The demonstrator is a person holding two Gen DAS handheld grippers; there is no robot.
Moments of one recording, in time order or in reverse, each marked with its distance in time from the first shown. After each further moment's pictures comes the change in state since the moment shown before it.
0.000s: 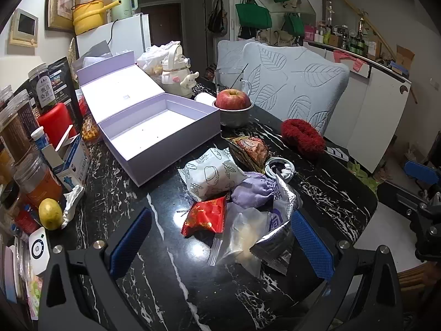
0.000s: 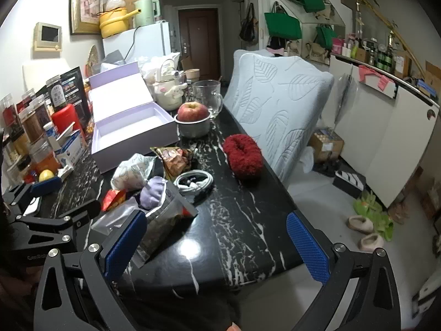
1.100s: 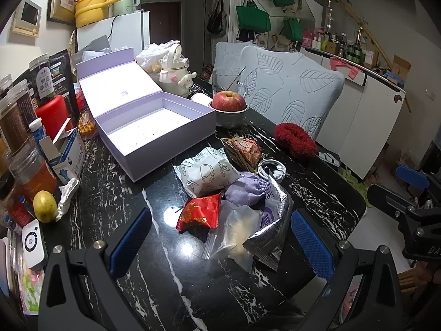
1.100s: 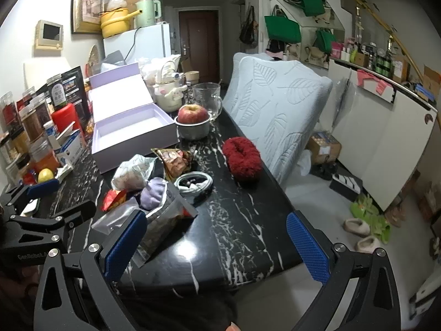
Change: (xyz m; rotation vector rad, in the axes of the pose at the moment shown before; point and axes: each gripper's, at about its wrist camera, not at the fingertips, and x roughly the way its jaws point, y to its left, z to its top) left arm -0.009 0.009 -0.002 -0.039 -0.001 -0.053; right arm -0.005 0.005 0.000 -0.013 -0.011 -0.013
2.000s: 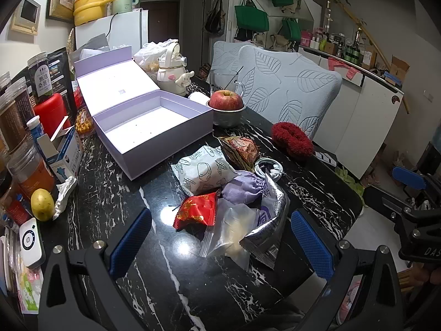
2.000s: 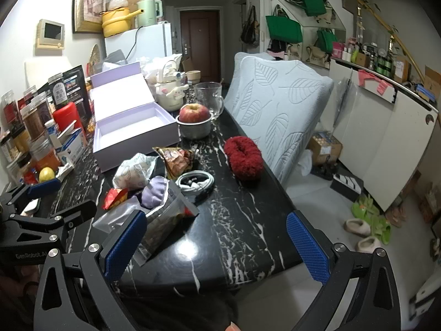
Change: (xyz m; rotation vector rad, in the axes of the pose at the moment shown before) left arm -0.002 0.000 -0.002 -0.006 0.004 -0.019; right arm 0.000 0.001 0.000 -0.001 0.000 0.003
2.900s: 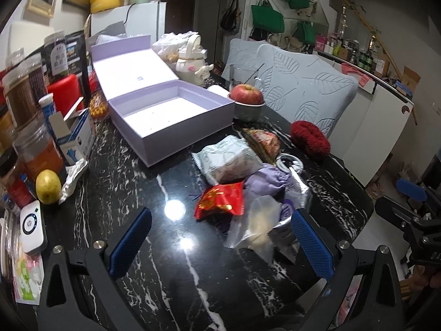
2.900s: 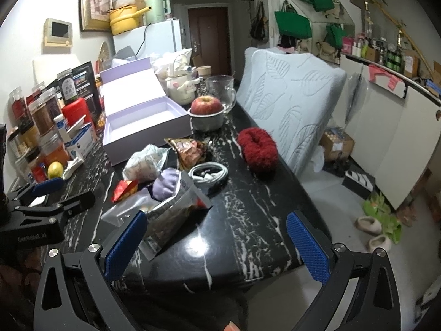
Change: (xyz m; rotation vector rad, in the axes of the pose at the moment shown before) left arm 0.004 0.027 -0.010 -0.065 0.008 0.026; right arm 0.013 0.005 -0.013 -0.001 0.022 0.076
